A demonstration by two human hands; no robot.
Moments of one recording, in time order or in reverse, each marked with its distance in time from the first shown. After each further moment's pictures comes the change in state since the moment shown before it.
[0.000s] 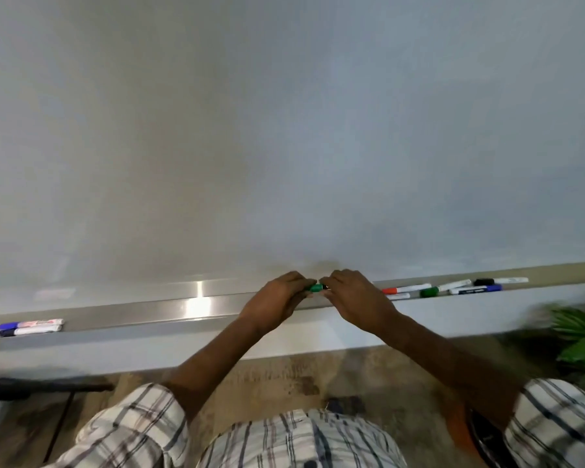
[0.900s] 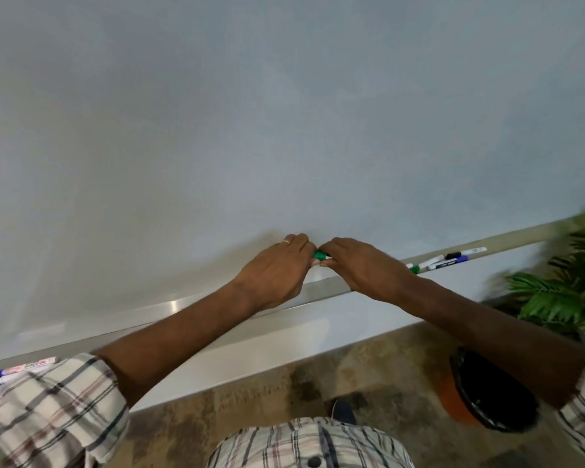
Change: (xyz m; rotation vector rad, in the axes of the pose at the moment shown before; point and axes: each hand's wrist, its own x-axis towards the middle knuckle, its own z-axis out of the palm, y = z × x) left_hand -0.011 0.044 -0.110 0.375 0.010 0.353; right_hand 0.017 -0.078 -0.116 0.066 -0.051 0.112
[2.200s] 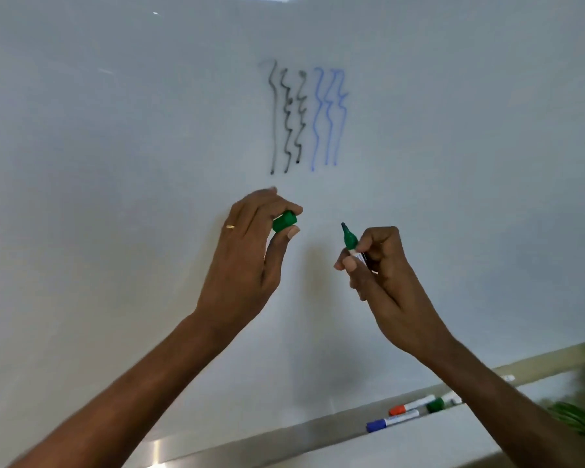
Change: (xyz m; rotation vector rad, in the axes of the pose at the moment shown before) left_hand 0.067 -0.030 -0.200 -0.138 0.822 -0.078; right_hand 0.068 -0.044 -0.164 0.704 0.621 -0.033
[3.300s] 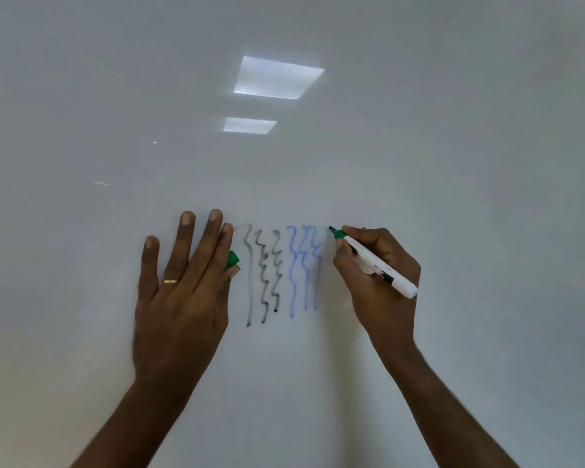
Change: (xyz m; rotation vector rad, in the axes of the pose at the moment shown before) left_hand 0.114 -0.056 -0.018 0.786 0.388 0.234; right_hand 0.168 -0.021 -0.033 0.076 0.671 -0.288
